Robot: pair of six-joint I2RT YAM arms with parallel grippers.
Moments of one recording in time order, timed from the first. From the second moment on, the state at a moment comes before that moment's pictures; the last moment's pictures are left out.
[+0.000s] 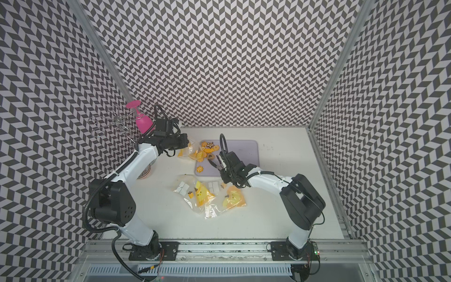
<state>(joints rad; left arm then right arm) -0.16 1.67 1.45 -0.55 0.20 -0.29 0.75 1.75 1.14 -0.24 0.03 0.20</state>
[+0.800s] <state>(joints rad) -0.15 1.66 1.45 -0.53 0.20 -0.31 0.75 1.95 1.33 -0.27 0.06 0.18</state>
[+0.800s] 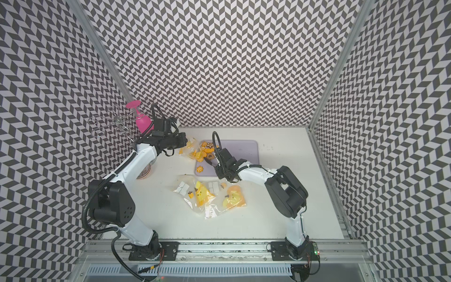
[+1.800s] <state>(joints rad) -0.16 1.73 1.45 -0.54 0.29 -0.30 0.75 1.56 1.06 -0.15 0.05 0.21</state>
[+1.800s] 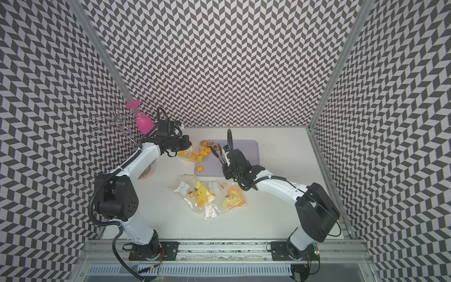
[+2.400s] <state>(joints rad) -0.18 1.74 1.45 -0.55 0.29 -0.28 0.75 1.68 1.18 -0.13 -0.17 0.14</state>
